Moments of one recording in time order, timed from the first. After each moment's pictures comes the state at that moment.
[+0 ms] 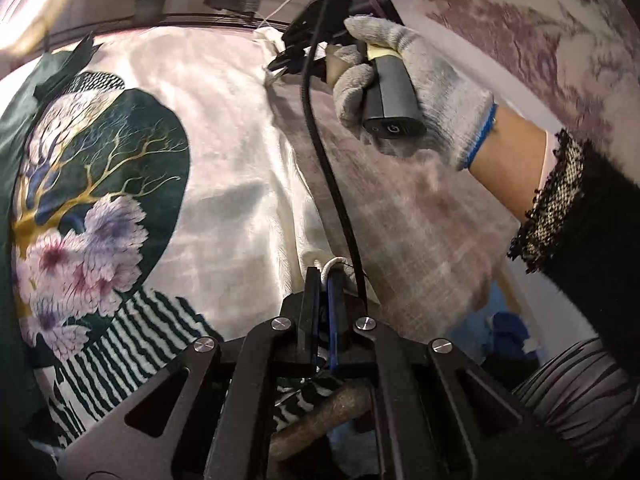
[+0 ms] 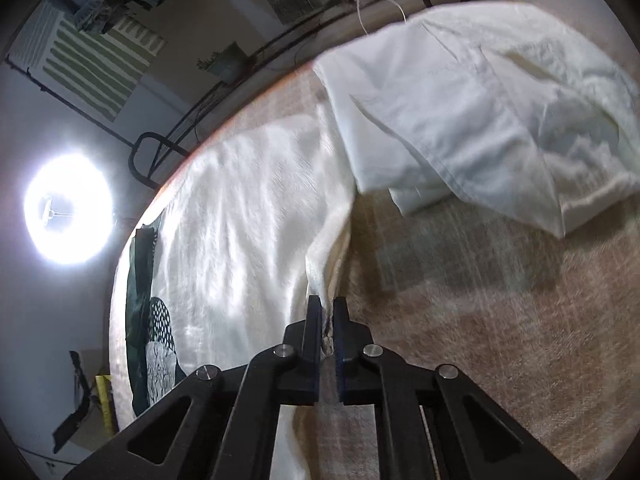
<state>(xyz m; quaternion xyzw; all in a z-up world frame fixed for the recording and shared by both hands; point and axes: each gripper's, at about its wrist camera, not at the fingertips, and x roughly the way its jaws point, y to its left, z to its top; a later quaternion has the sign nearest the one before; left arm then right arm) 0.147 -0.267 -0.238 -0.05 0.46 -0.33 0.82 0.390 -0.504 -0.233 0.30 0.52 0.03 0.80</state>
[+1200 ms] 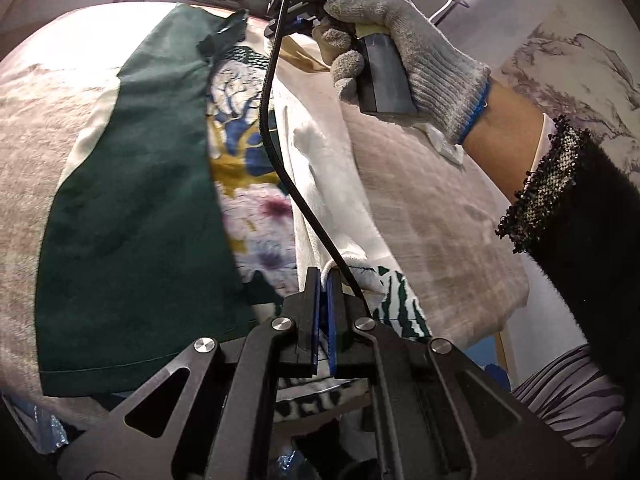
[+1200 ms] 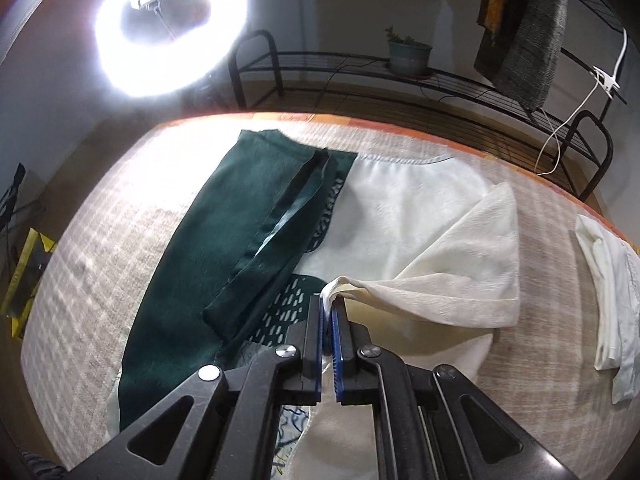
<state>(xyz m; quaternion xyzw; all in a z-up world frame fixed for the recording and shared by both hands) 0.152 -0.119 -0.243 -0.17 0.47 -0.23 0.84 0.447 -0.218 -0.183 -0.03 0.50 0.13 0.85</state>
